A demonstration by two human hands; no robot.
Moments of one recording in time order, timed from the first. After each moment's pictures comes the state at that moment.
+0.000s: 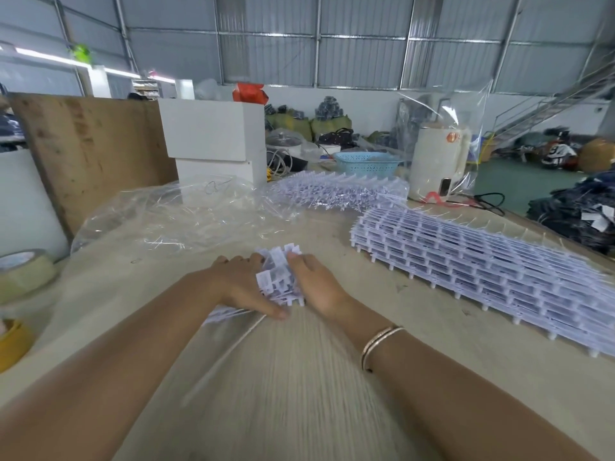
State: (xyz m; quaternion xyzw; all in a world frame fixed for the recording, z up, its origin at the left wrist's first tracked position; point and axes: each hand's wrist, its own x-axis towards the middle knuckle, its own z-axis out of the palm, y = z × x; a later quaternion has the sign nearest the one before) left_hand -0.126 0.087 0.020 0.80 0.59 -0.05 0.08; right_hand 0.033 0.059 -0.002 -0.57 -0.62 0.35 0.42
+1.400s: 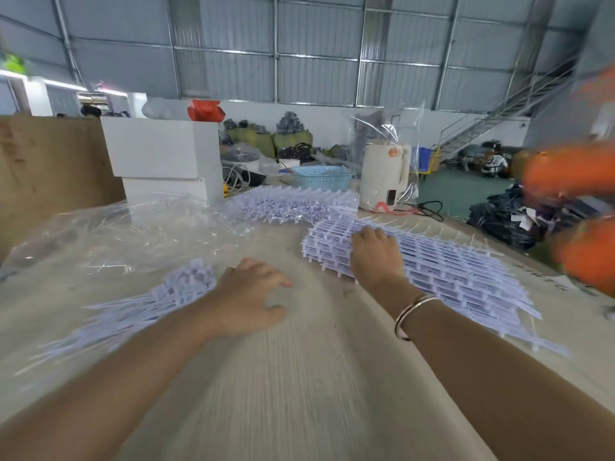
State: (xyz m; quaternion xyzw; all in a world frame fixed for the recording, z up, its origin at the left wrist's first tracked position) left_hand -0.053 0.027 0.039 0.90 0.41 0.13 0.03; right_hand 0.186 0.042 0.039 -0.73 -0.63 -0.25 0.10
